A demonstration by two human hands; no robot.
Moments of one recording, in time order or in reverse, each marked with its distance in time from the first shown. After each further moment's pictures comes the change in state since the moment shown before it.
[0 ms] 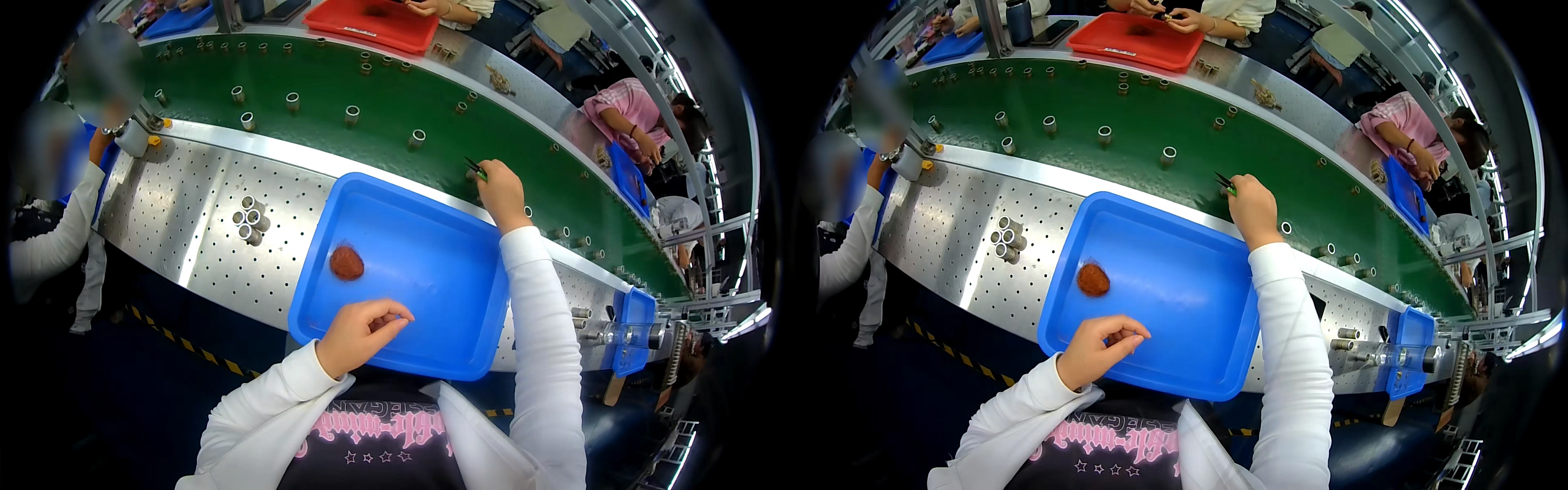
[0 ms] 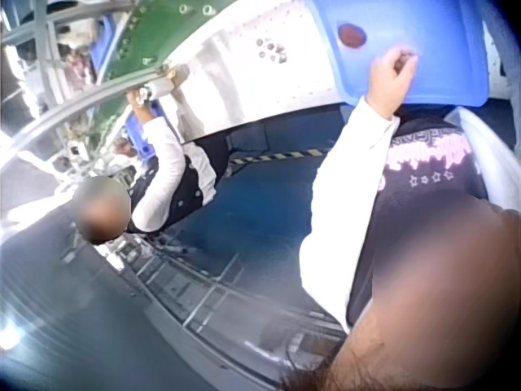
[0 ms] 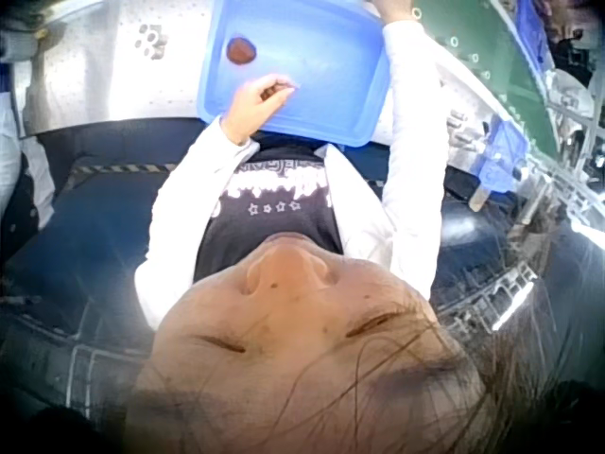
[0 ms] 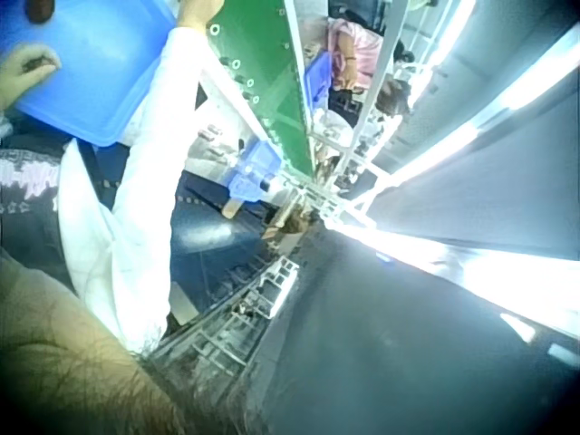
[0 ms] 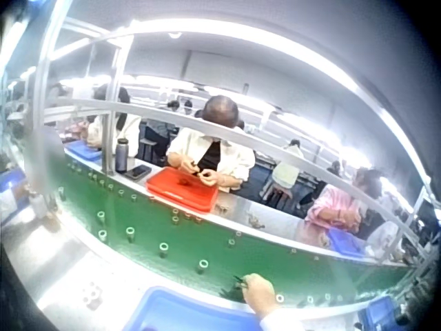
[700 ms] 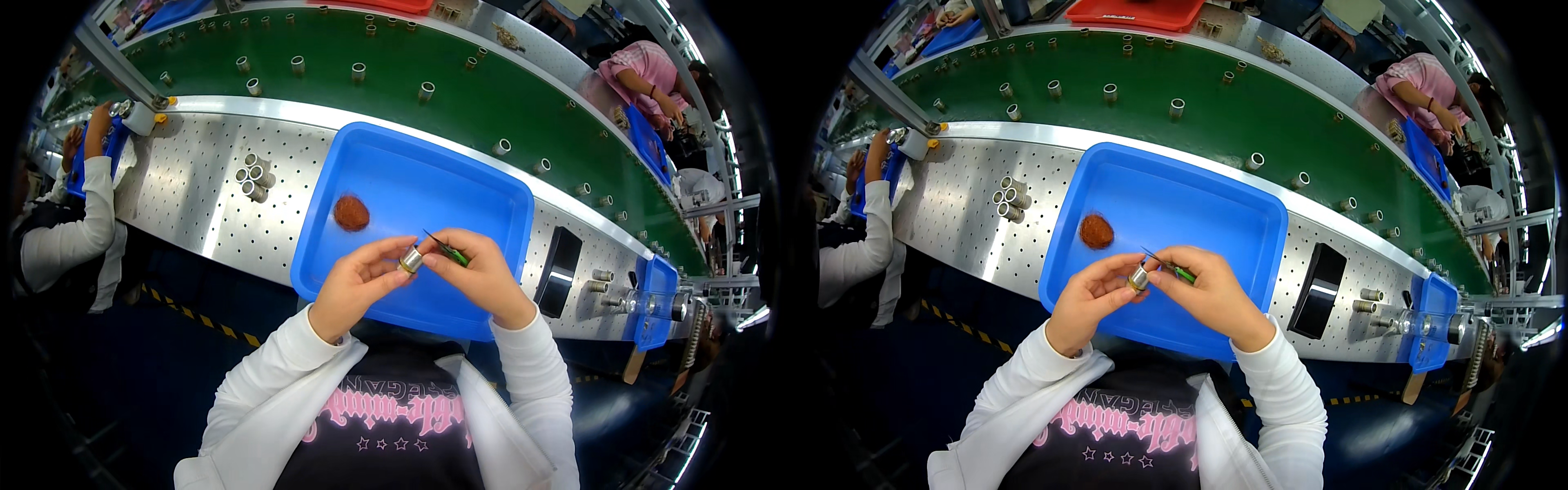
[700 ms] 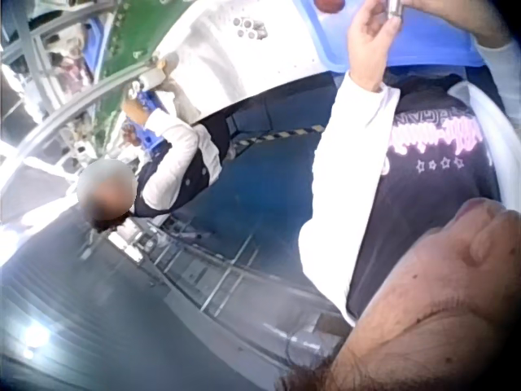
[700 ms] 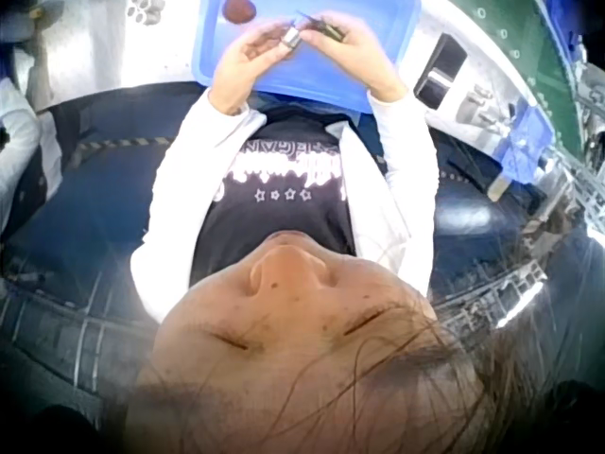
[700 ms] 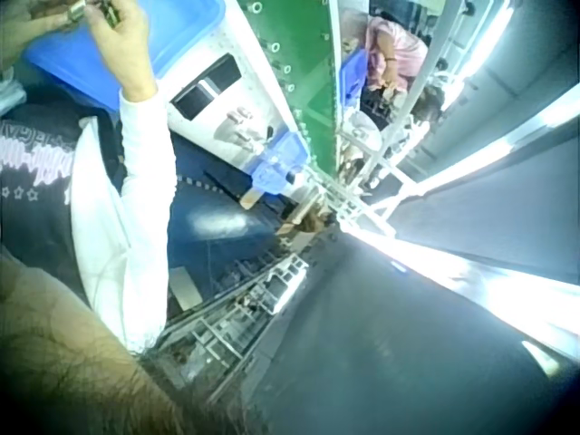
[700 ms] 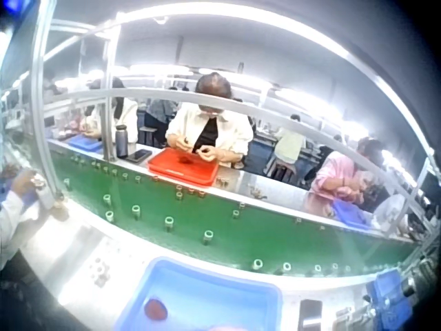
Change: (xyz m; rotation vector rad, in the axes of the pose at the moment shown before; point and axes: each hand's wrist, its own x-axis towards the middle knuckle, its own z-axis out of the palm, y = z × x) left_hand -0.011 0.012 0.003 -0.520 0.013 -0.073; right_hand -0.127 -0.132 -0.102 1.227 -0.585 0.261
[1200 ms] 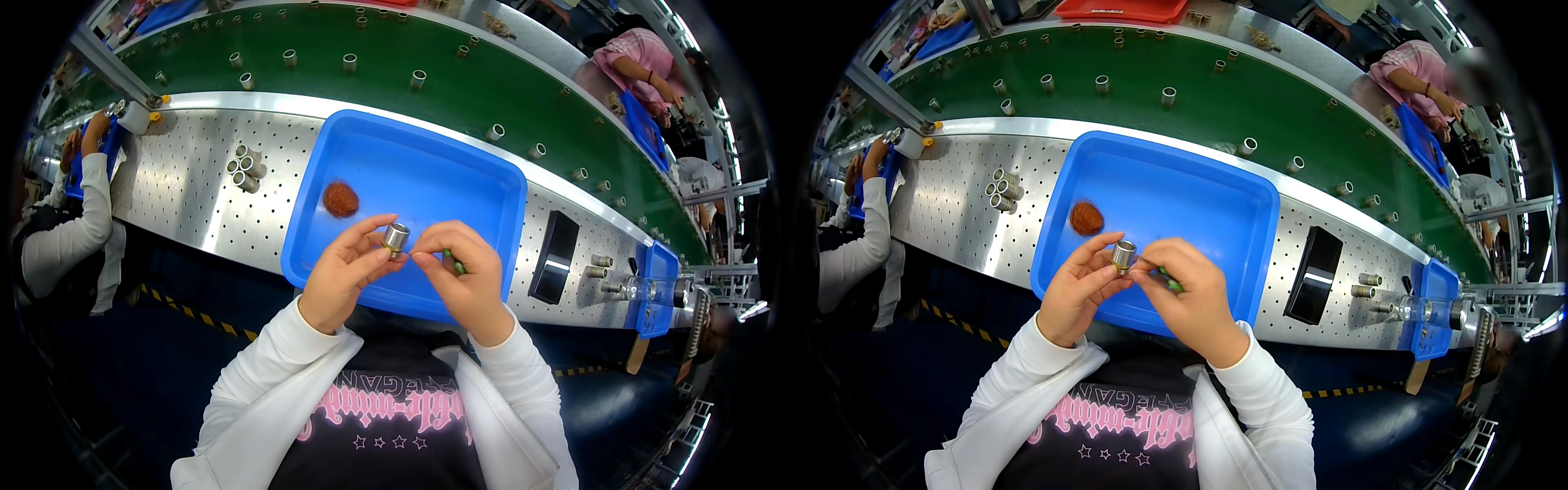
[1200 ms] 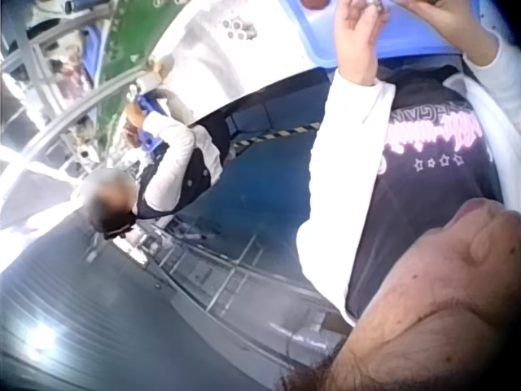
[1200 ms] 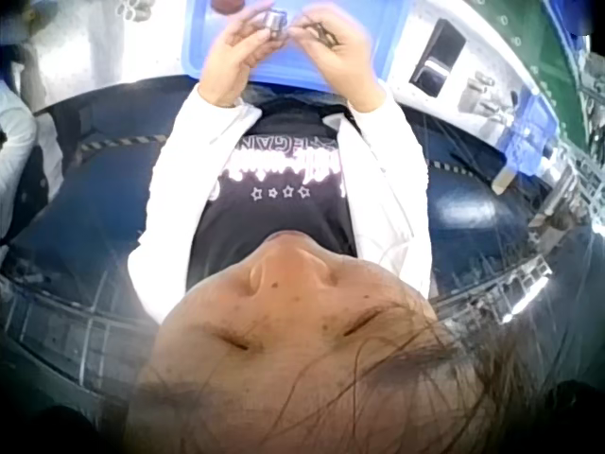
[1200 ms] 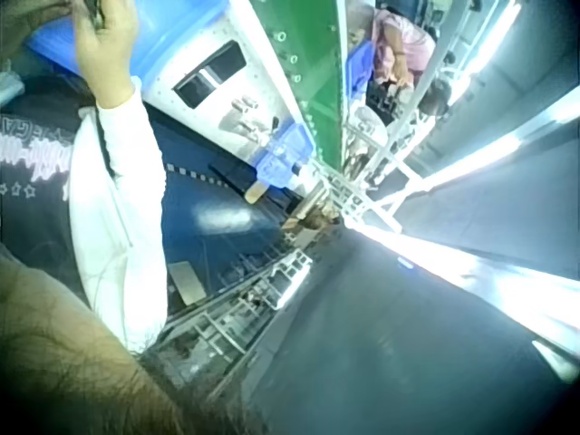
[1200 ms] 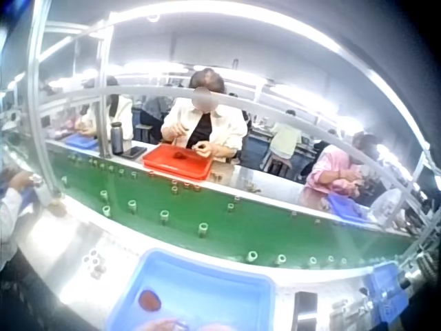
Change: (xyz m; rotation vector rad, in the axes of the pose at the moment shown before) left_hand -0.003 0.001 0.008 -0.191 0.042 -0.019; right_hand -0.021 0.003 0.023 -0.251 0.308 -0.391
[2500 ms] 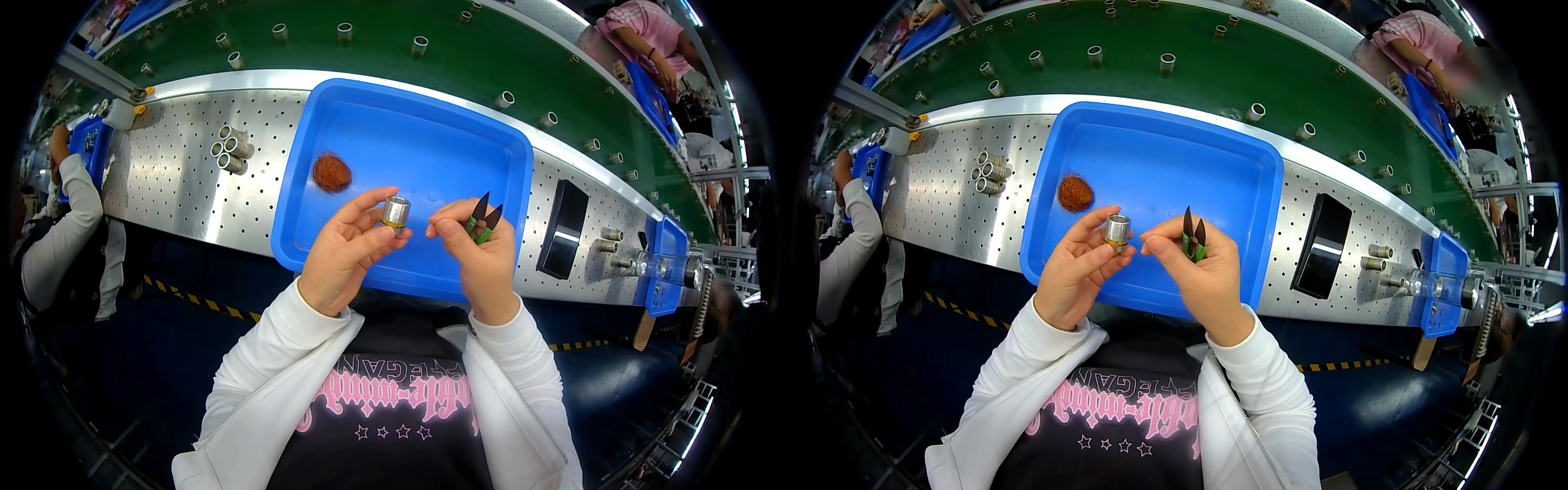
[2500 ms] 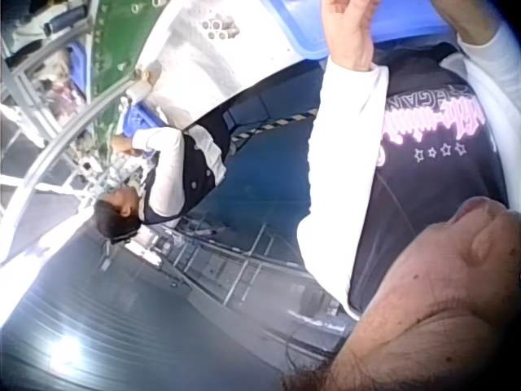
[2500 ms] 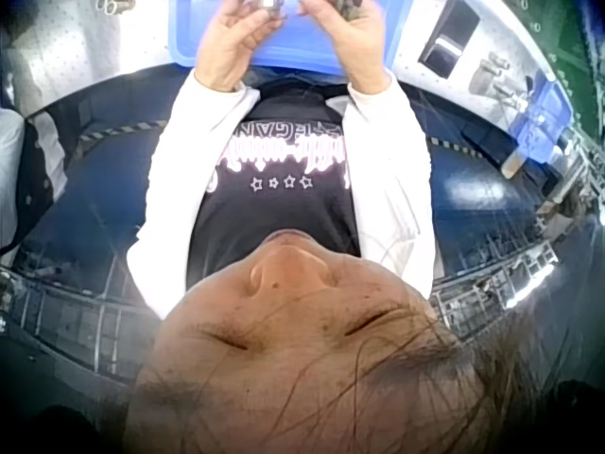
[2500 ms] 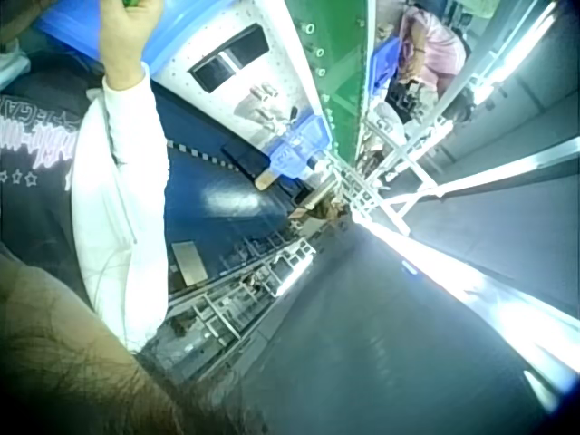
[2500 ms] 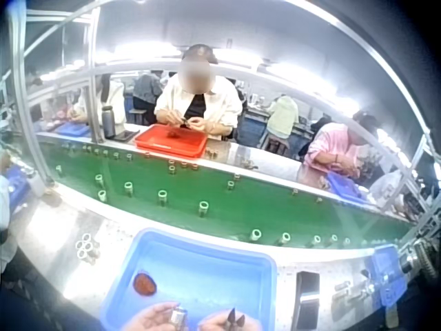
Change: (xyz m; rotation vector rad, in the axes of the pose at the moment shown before) left_hand 0.005 -0.009 0.001 -0.047 0.042 -0.052; right_hand -0.015 0.012 -0.001 0.575 0.161 0.330
